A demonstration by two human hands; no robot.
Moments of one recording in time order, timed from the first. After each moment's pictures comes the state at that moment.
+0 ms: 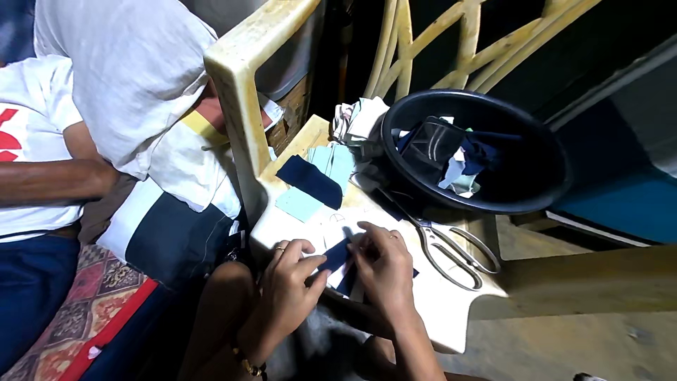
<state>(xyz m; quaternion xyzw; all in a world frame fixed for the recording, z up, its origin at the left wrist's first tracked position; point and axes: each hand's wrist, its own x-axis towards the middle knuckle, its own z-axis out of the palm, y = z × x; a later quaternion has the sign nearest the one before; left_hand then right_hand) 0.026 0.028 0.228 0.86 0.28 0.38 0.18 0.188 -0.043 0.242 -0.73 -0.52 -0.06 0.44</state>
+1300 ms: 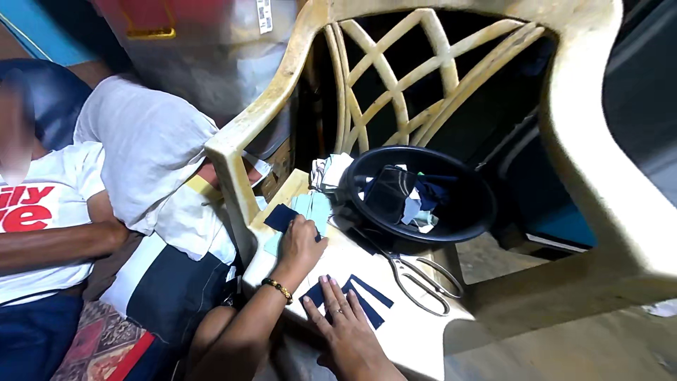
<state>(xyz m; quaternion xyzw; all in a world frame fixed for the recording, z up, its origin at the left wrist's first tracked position) 0.133 0.102 0.302 0.88 0.40 0.09 0.25 0.152 -0.078 0.276 -0.74 -0.65 0.19 0.04</state>
